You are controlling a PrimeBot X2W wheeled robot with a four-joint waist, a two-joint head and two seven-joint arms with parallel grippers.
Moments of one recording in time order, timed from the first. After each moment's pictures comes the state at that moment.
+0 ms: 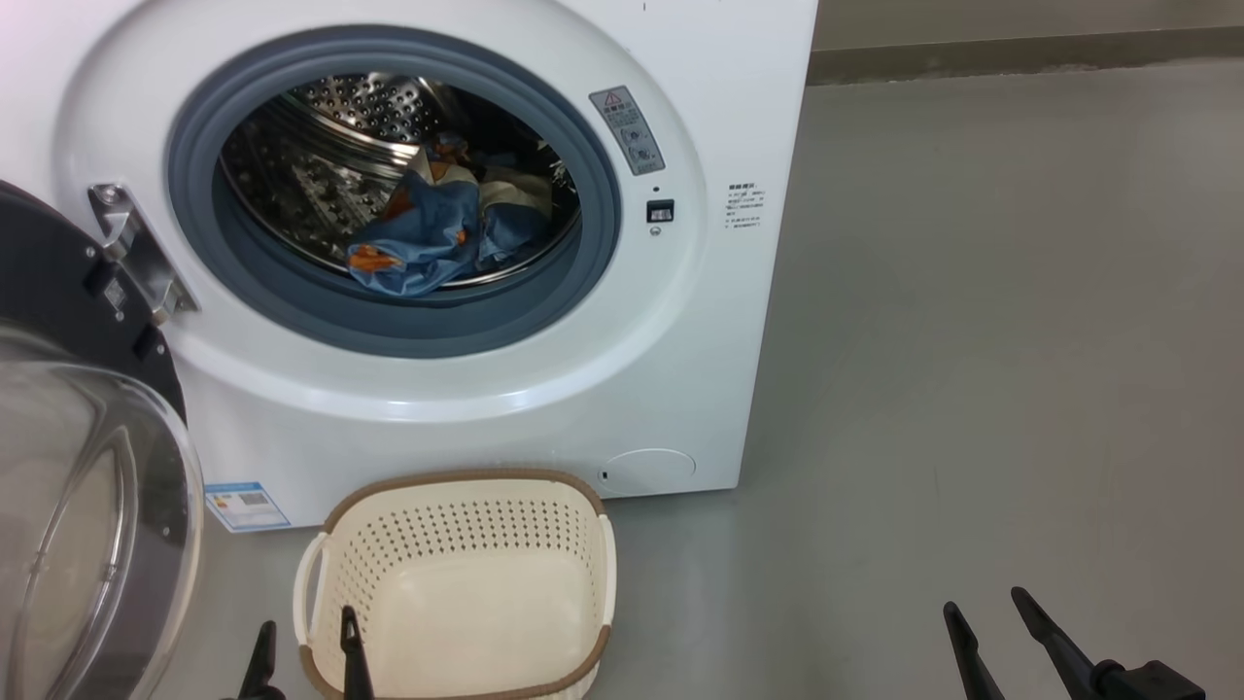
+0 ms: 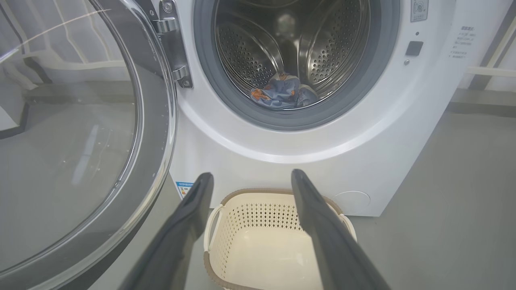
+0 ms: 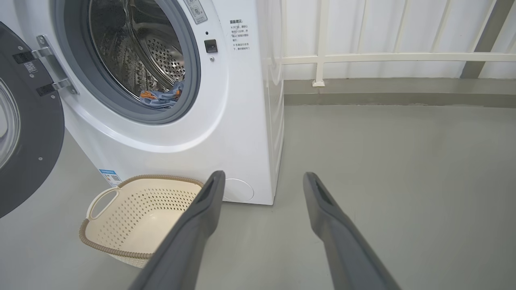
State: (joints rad) left arm 0.11 0.04 -0.13 0.17 -0.20 0.24 -0.26; right arm 0.17 -0.17 0.04 0.12 0.24 0.13 -0.25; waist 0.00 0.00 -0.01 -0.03
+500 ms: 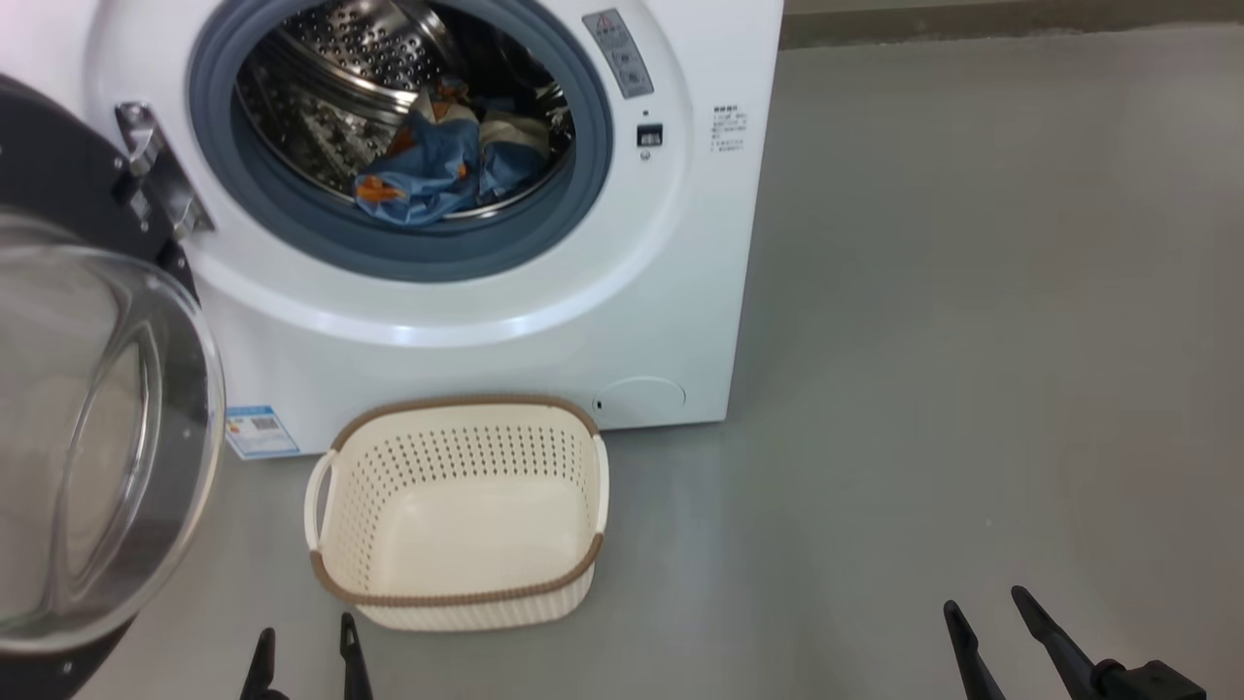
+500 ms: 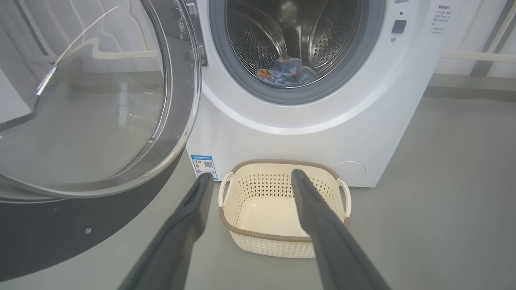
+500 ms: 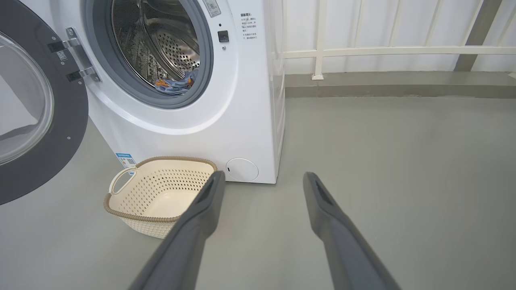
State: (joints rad) left arm 0.11 0.04 -0.13 0.19 -0.19 0.26 -0.26; right arm 0.17 -0.17 0.04 0.11 0.24 0.13 -0.25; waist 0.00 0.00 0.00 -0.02
